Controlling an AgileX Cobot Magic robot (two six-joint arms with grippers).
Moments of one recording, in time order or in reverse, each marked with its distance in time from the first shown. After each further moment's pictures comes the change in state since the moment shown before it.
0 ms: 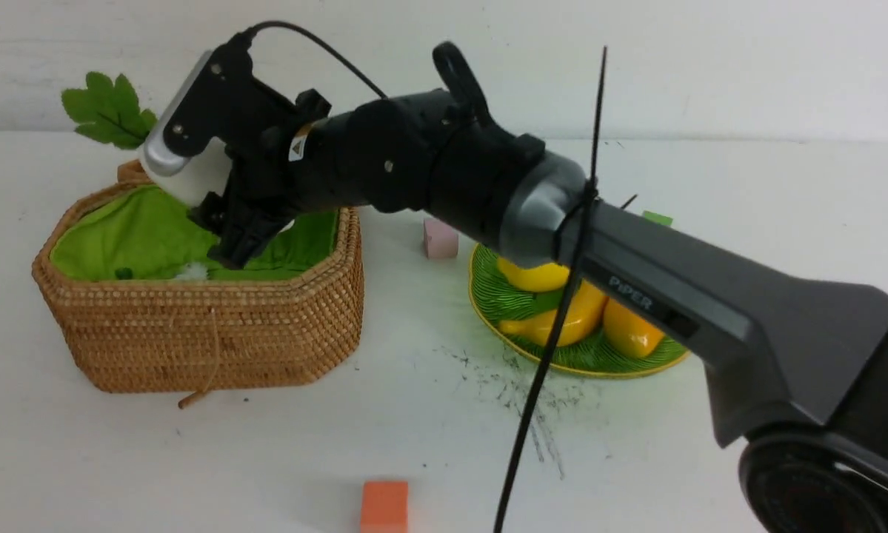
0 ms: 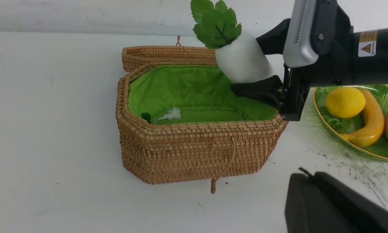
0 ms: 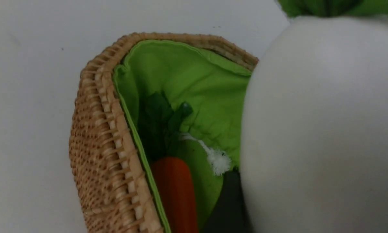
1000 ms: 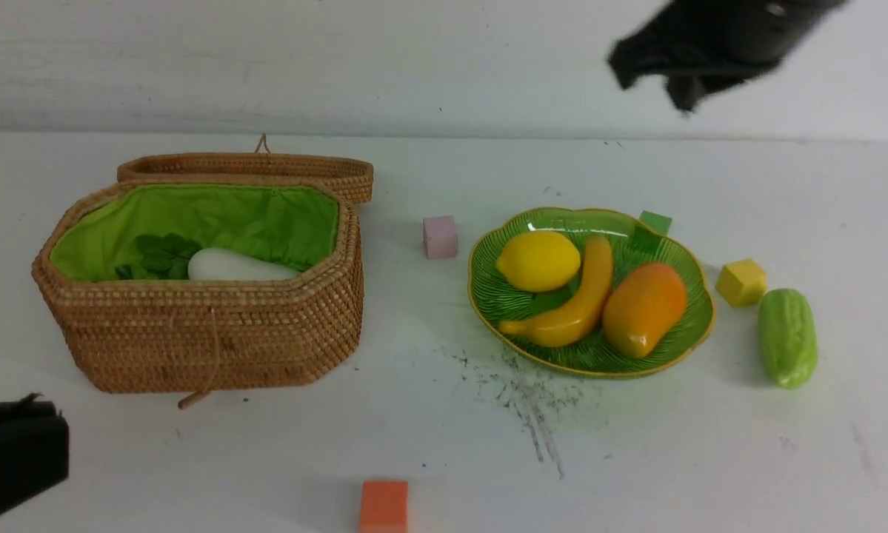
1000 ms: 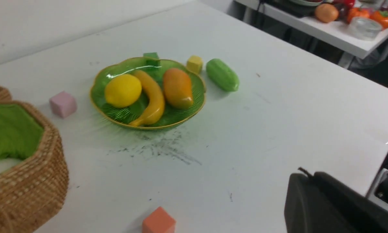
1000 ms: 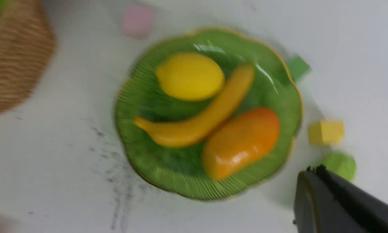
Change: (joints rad) right arm -0.385 -0.637 0.400 -0.462 0.798 0.913; left arm 0.000 0.000 0.000 -0.838 -0.118 0.808
